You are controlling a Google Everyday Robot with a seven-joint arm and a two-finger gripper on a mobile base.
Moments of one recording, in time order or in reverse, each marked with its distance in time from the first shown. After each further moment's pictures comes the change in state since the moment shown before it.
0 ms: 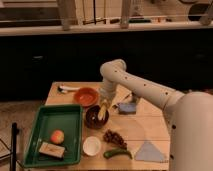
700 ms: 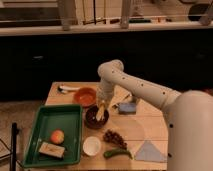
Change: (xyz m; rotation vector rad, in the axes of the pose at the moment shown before) arm -0.003 -0.008 0.006 -0.004 -0.006 -0.014
